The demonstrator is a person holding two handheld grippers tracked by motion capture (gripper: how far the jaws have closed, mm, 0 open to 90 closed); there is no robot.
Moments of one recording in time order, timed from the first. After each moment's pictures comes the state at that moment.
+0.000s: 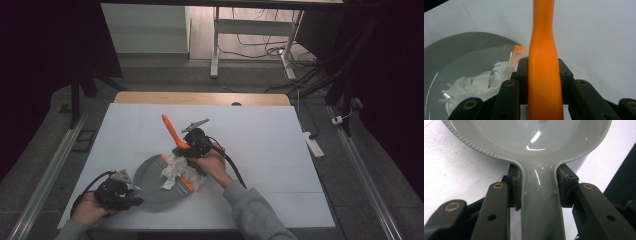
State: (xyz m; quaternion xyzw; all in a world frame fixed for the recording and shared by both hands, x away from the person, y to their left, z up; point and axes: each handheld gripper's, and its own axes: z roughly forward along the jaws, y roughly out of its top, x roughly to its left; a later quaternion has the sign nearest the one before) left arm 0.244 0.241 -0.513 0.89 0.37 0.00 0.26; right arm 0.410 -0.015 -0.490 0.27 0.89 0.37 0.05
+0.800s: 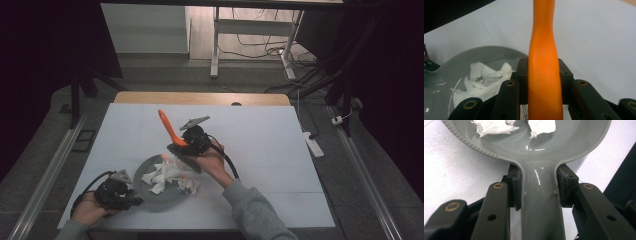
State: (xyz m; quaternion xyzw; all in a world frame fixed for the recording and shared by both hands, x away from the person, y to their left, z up) left arm 0.245 0.242 -0.513 0.89 0.37 0.00 0.26; right arm 0.402 -0.016 -0.465 0.25 0.88 0.40 0.05
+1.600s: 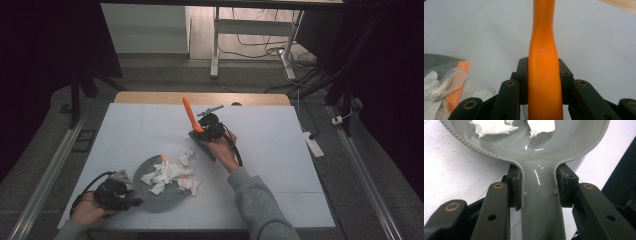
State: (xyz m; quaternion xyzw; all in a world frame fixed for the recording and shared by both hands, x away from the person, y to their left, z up) left arm 0.243 0.243 -0.513 0.89 0.37 0.00 0.27; right arm 0.464 -0.047 -0.484 0.35 0.86 0.35 0.10
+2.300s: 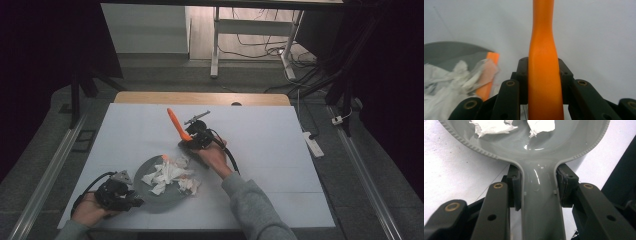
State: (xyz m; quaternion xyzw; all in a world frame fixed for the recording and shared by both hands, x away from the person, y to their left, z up) left arm 0.243 0.240 -0.513 0.89 0.36 0.00 0.26; right arm 0.439 -0.015 -0.492 0.31 0.89 0.34 0.06
